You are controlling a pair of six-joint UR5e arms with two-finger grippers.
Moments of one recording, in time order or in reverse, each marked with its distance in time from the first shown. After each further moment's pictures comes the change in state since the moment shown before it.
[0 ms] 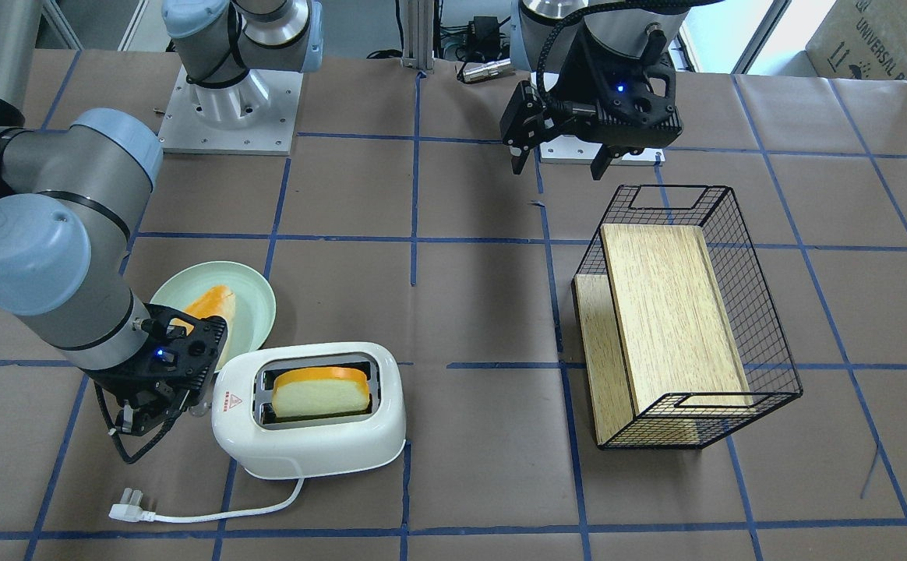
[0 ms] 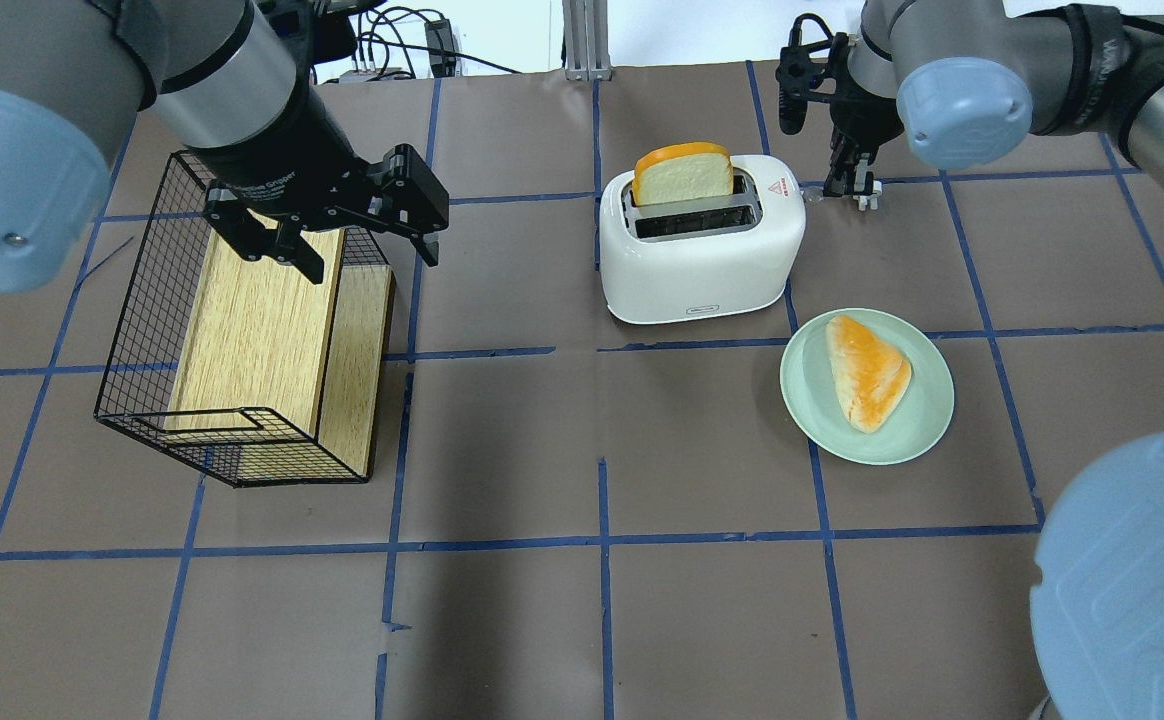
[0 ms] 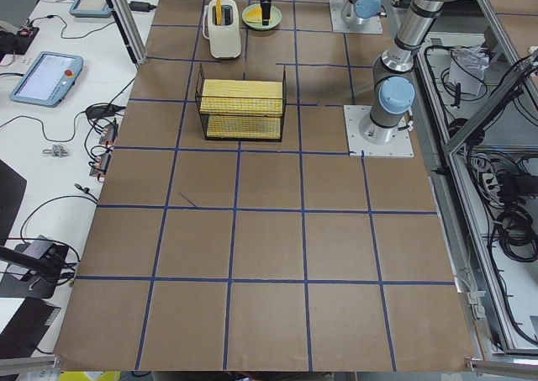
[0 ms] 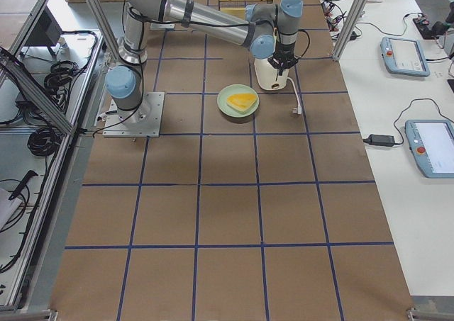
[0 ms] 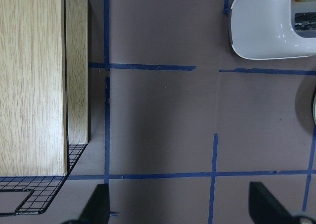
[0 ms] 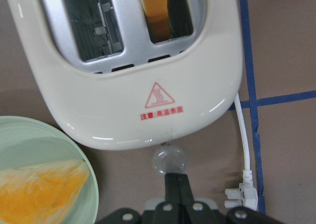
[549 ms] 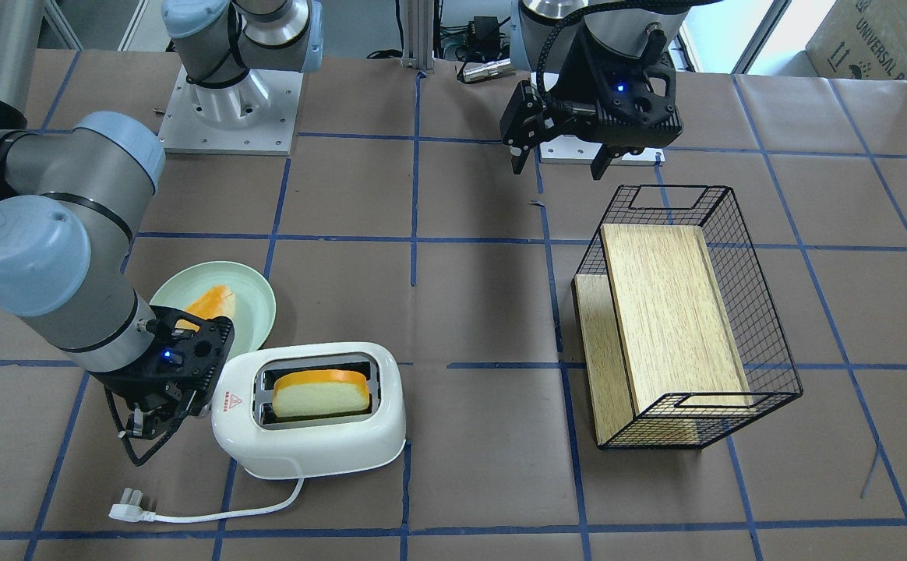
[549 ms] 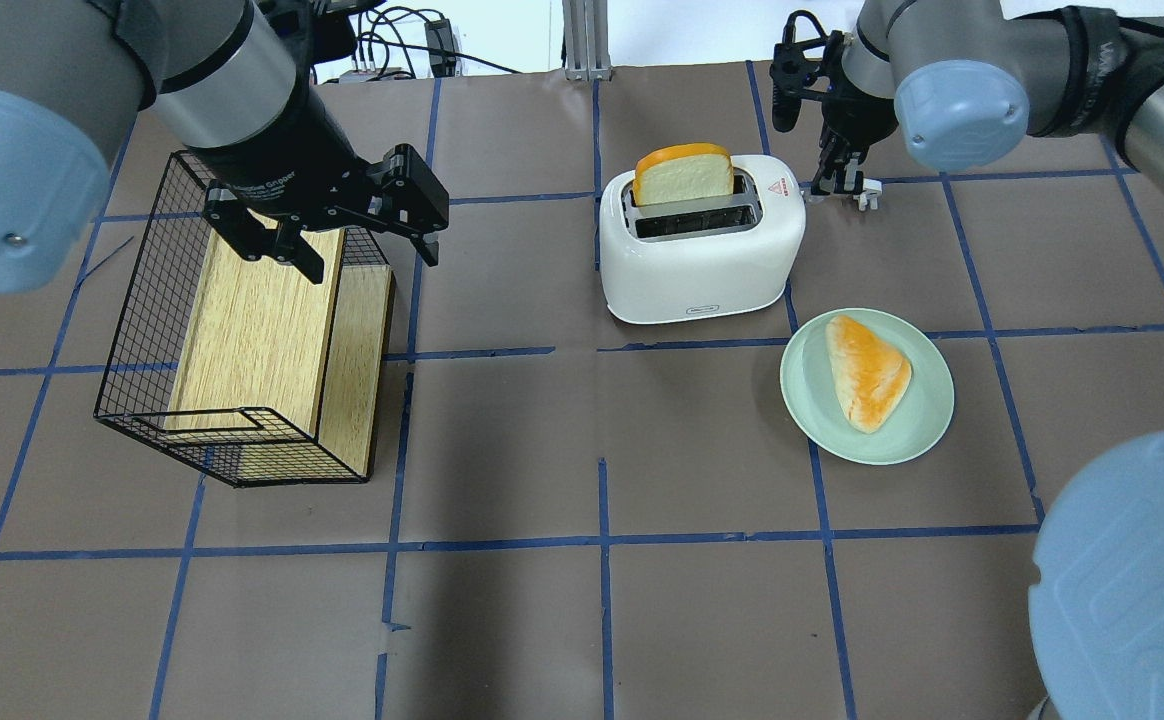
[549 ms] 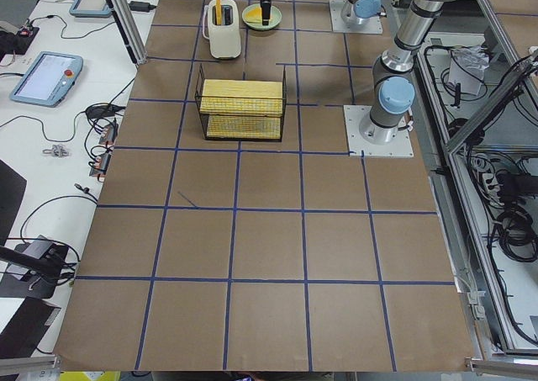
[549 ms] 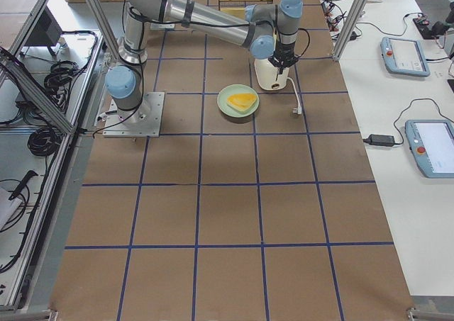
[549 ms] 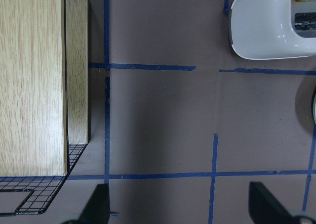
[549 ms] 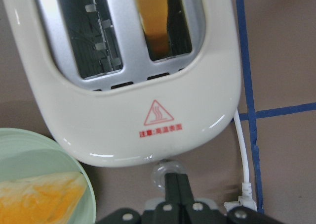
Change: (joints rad) left arm 0.000 0.000 0.000 0.000 0.000 0.000; right arm 0.001 0.009 0.009 -0.024 0.026 -0.003
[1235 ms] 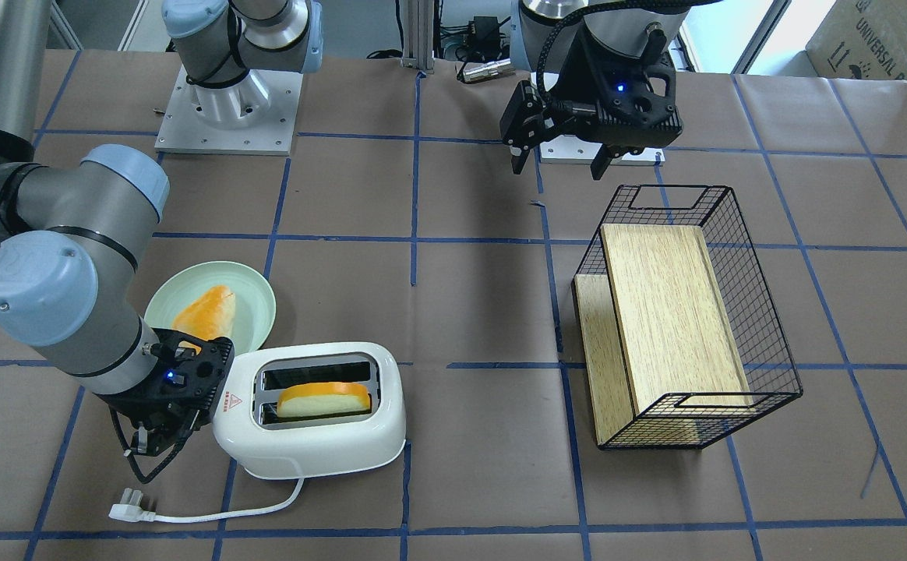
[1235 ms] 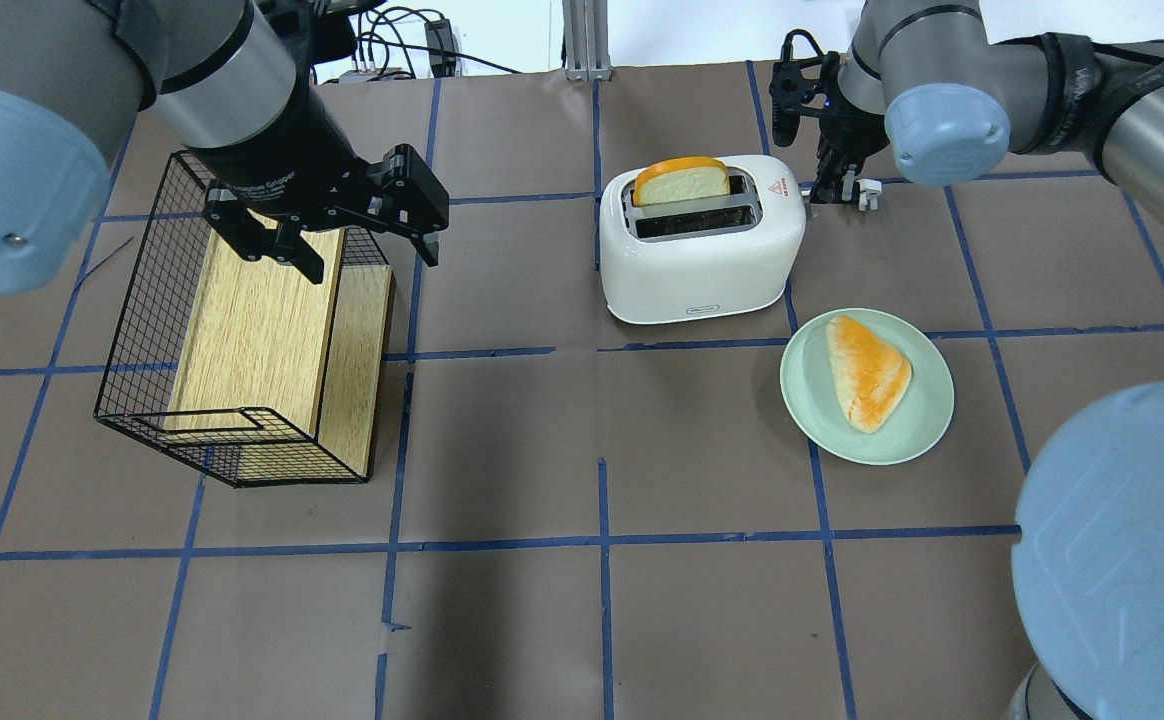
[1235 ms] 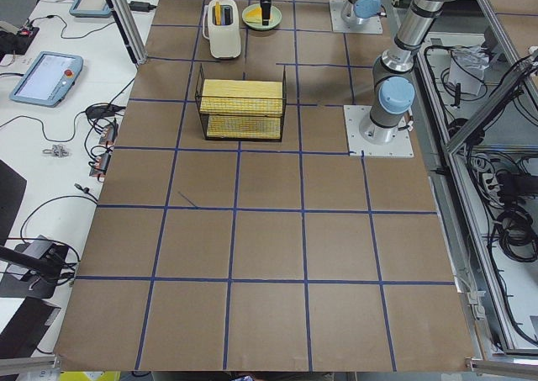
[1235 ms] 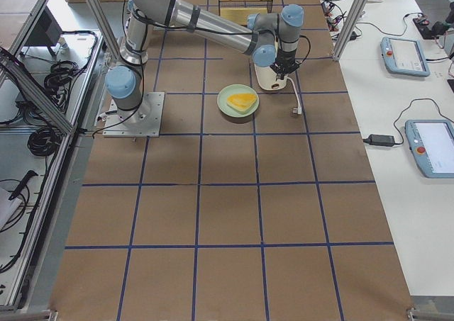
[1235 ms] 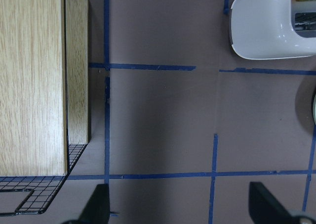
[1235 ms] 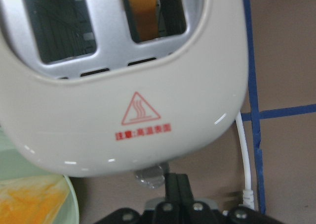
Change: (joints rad) left arm 0.000 0.000 0.000 0.000 0.000 0.000; right arm -0.009 0.044 0.007 -0.048 -0.002 -0.027
